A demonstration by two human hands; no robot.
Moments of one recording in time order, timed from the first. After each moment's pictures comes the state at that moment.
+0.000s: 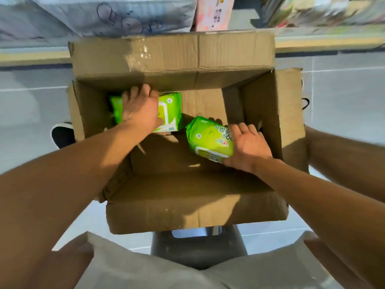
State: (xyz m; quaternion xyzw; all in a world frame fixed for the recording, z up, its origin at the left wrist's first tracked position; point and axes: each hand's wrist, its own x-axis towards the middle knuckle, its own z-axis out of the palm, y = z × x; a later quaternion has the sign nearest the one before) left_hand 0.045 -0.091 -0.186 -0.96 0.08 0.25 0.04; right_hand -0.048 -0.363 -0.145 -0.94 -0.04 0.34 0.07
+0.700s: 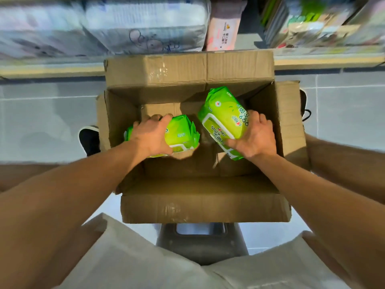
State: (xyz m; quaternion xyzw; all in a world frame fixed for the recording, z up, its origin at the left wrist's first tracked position) left_hand -0.001 -0.076 -0.135 -0.94 0.09 0.34 -0.02; right_hand -0.027 -0.354 -0.116 -0.95 0.11 0.20 0.19
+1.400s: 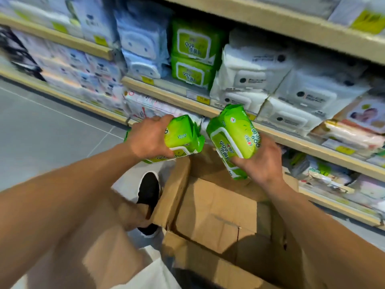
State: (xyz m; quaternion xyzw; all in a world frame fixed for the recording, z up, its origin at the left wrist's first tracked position) left_hand -0.029 0.103 0.091 -0.99 -0.08 0.02 -0.10; right_hand 0.038 -0.191 0.068 -0.96 -0.07 -0.02 0.28
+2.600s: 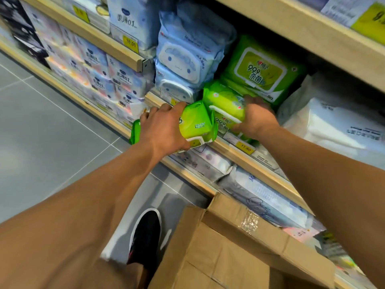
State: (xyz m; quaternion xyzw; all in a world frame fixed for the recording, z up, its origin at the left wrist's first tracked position) left_hand 0.095 0.224 0.069 -0.95 -0.23 -0.06 -0.20; right_hand 0.268 0.056 0.102 -0.97 -0.26 0.02 -0.02
